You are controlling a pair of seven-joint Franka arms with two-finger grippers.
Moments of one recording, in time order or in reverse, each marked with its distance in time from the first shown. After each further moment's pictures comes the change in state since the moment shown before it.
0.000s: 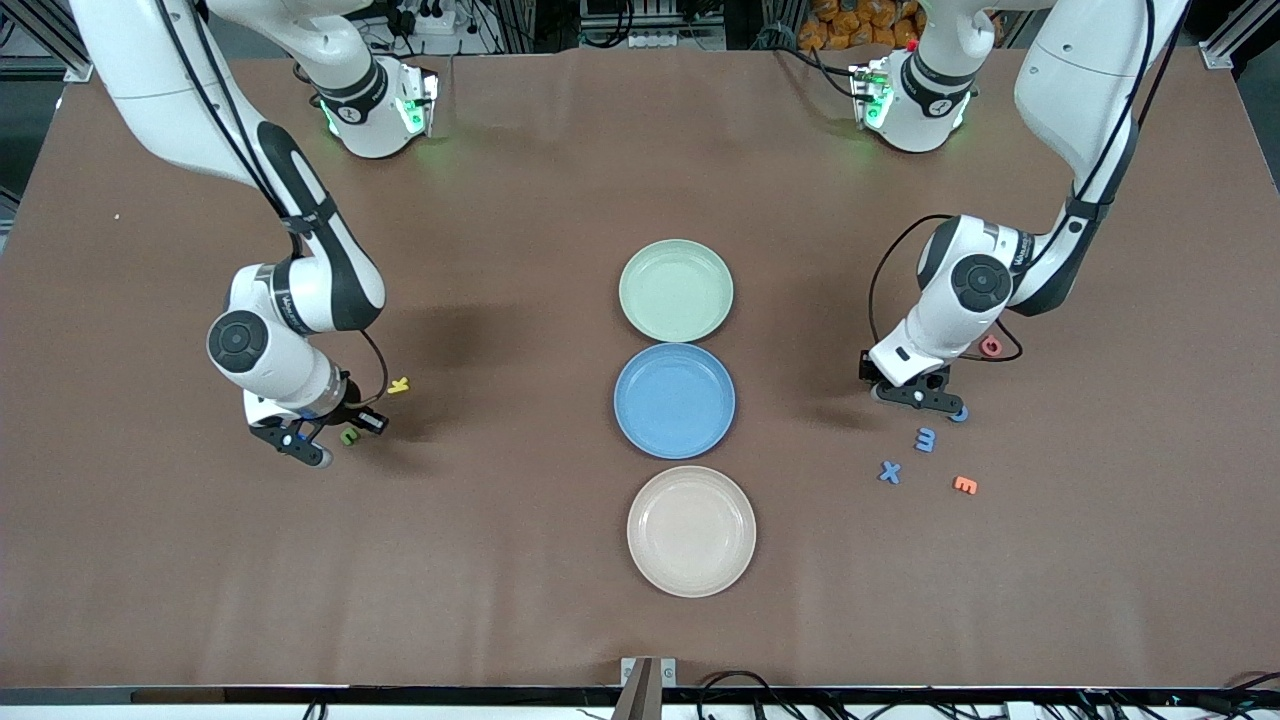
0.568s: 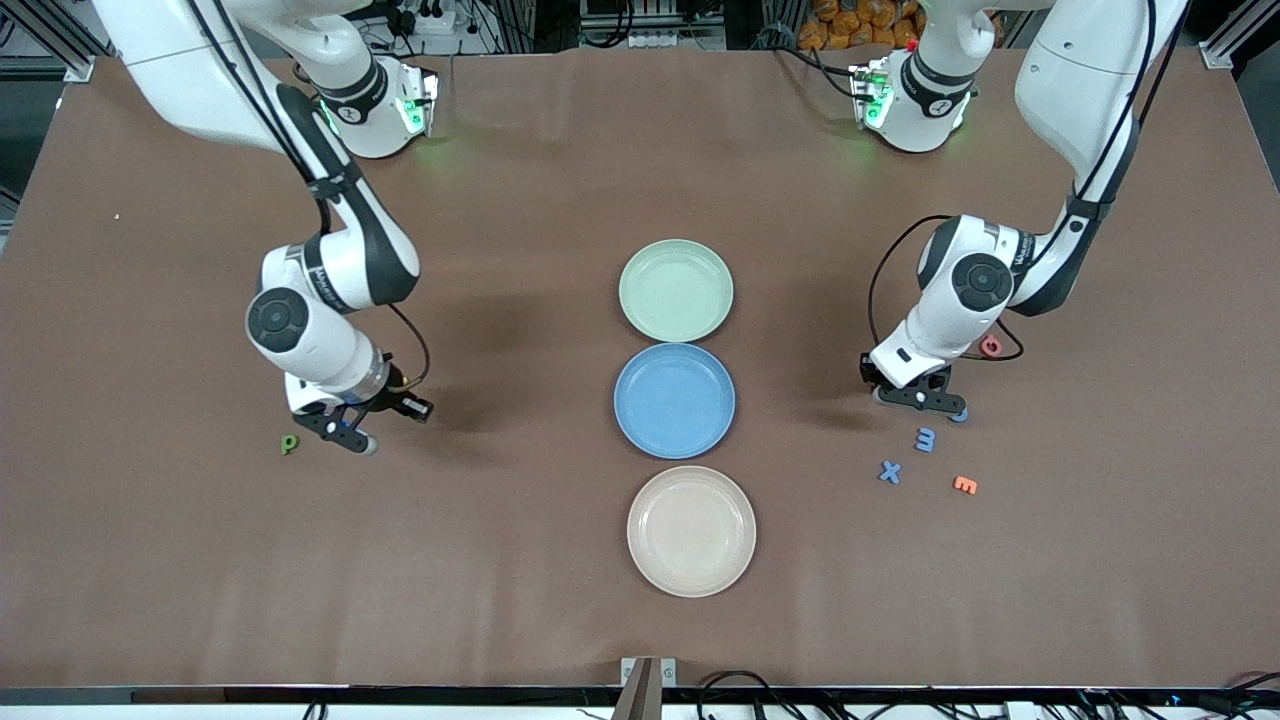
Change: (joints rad) left arm -0.001 -0.002 -0.005 0.007 0.000 0.003 -0.040; right arm 0.014 -0.060 0.125 0.005 0.001 -0.055 0.116
